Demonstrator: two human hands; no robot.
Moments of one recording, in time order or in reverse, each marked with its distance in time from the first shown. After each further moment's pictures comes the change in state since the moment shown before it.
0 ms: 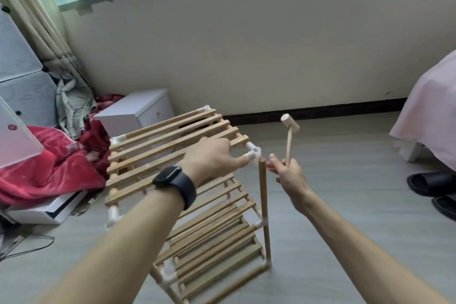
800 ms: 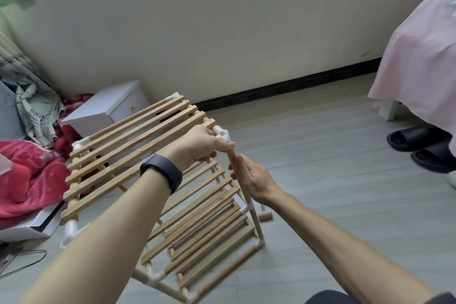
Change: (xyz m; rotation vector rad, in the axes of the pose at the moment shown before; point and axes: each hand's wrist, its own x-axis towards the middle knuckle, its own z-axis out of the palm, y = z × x) left_hand 0.050 0.022 0.032 -0.632 -0.144 -0.068; right_hand -0.010 0.048 0.014 -0.258 -0.202 -0.325
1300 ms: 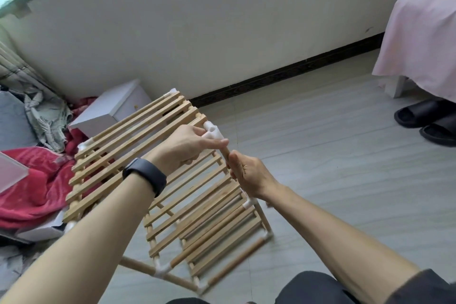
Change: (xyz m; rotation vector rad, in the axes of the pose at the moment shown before) left_hand -0.019 -0.011 -0.008 0.050 -0.016 -0.036; right_hand -0.004 0.008 0.018 -0.070 0.030 -0.106
